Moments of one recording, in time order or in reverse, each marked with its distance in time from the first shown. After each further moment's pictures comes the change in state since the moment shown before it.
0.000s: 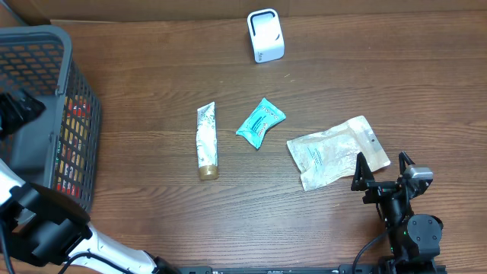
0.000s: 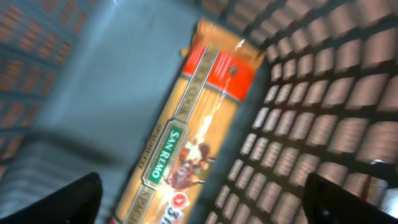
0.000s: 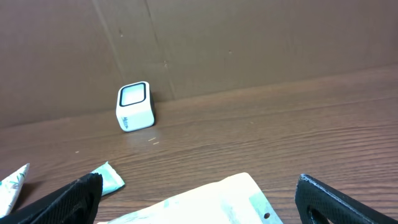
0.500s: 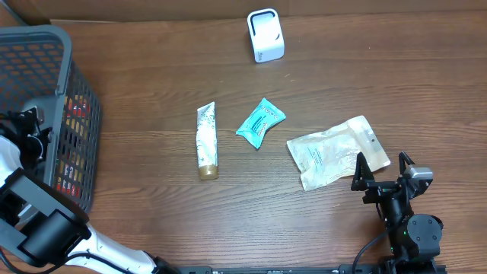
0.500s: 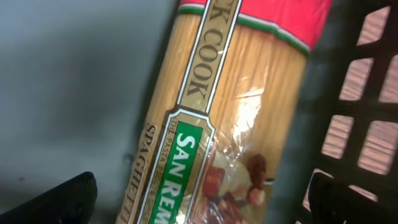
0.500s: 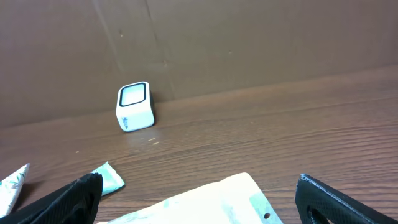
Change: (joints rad) left arm 0.010 0.003 -0.476 0.417 -0.002 0.178; right arm 0.000 0.000 0.000 0.000 0.000 0.000
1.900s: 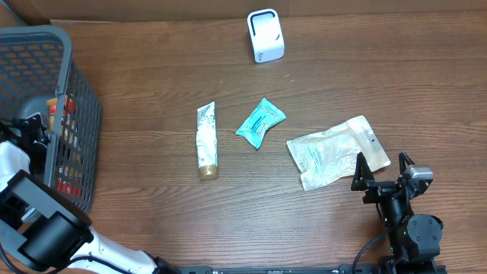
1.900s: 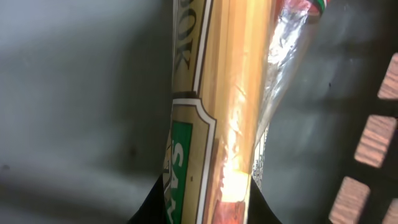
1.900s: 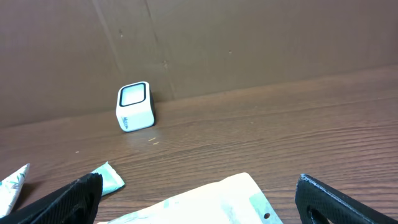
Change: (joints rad) left arm 0.003 -0.033 -0.111 0.114 -0.033 -0.053; right arm 0.000 0.000 0.000 0.000 0.000 0.000
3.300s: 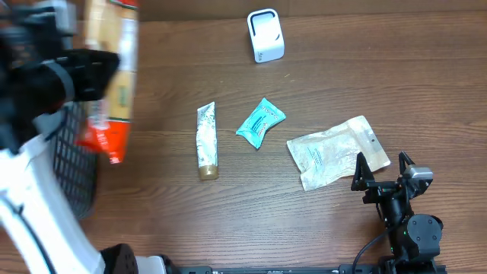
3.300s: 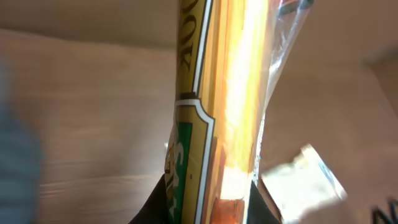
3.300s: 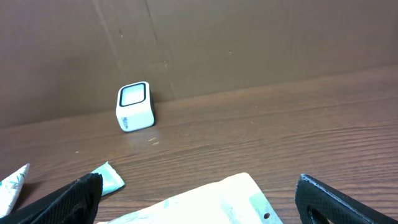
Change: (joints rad) left arm -0.547 -0.380 0.818 -0.777 0.277 -0.275; right arm 0.000 0.000 0.000 0.000 0.000 0.001
